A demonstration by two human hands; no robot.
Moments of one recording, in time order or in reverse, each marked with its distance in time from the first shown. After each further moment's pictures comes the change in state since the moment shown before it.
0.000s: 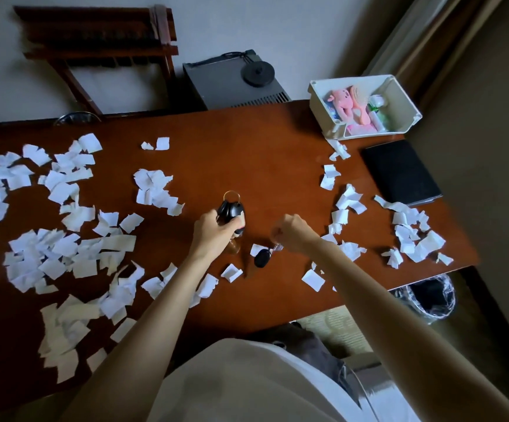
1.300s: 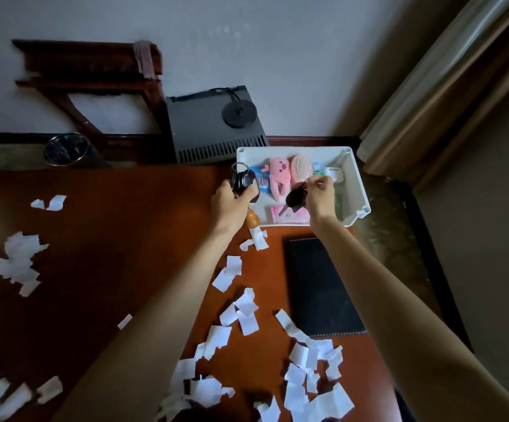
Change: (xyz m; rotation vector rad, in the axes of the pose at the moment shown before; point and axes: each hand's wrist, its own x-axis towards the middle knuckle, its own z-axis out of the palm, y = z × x) left_hand 0.199 0.269 0.247 -0.228 0.318 -0.031; right_hand 0.183 0.262 -0.266 1.216 0.474 0.141
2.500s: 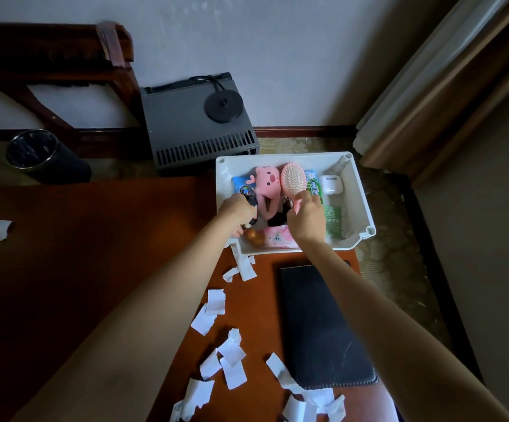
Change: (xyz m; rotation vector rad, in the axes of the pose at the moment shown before) left_hand 0.092 -0.002 0.070 0.484 -0.392 -0.309; right_hand 0.069 0.045 0.009 -0.865 0.007 -0.232
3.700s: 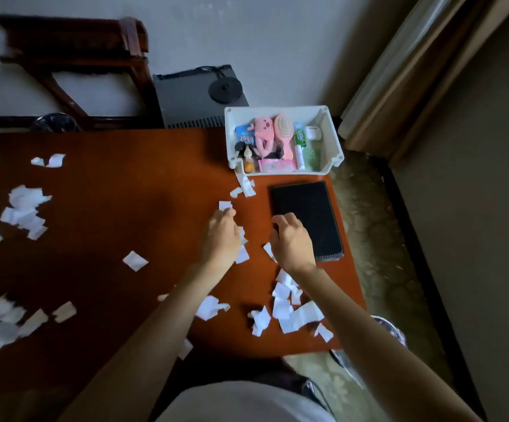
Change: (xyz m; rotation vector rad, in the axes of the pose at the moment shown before) left_hand -0.226 -0.153 0.055 0.196 0.332 0.312; right_hand -0.264 0.028 -0.027 -0.181 -0.035 -0.287
